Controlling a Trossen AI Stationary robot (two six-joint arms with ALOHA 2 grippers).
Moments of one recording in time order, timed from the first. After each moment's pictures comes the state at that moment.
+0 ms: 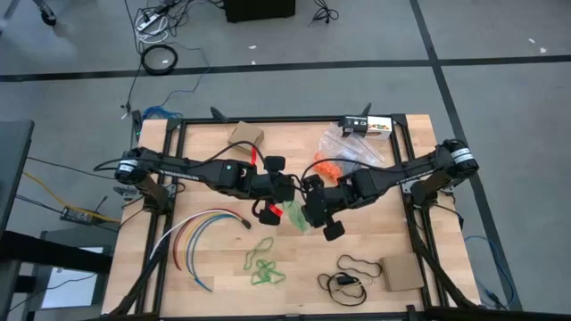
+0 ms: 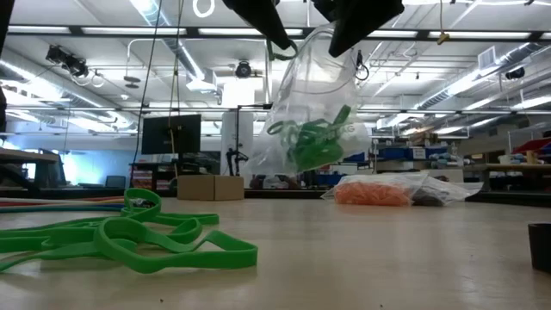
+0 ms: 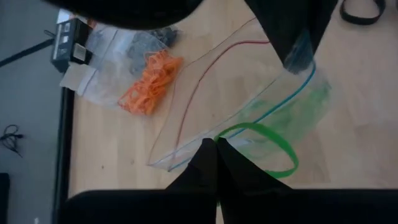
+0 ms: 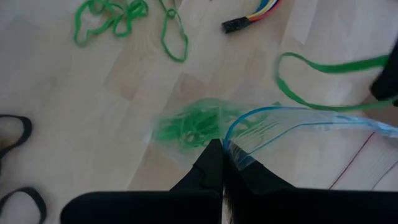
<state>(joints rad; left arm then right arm) -0.16 1.69 1.62 -0.81 -0.35 0.16 0.26 1.65 1.42 -0.83 0.15 -0.24</state>
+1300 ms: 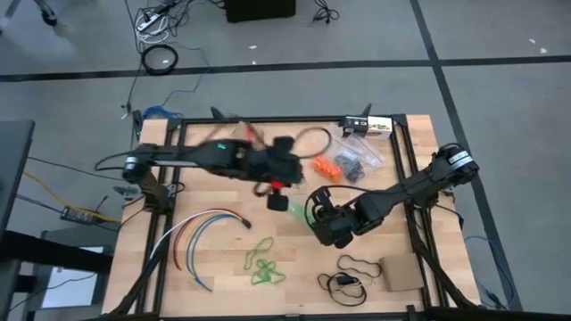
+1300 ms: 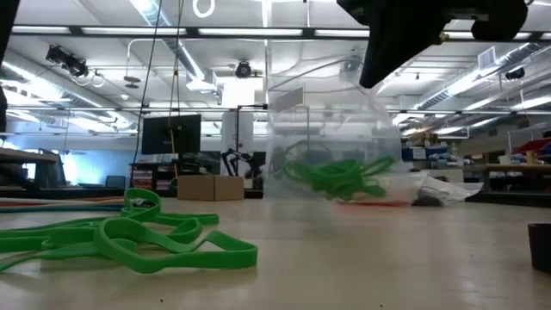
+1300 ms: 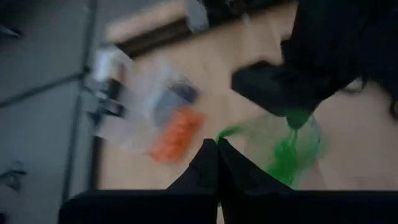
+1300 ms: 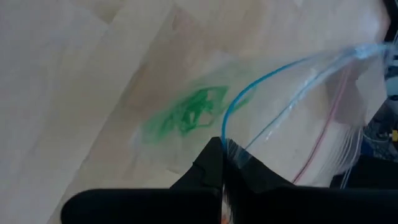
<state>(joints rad) -0.09 1.76 1.92 -0.89 -0.26 0.25 0.43 1.64 1.32 -0.85 0.49 -0.27</state>
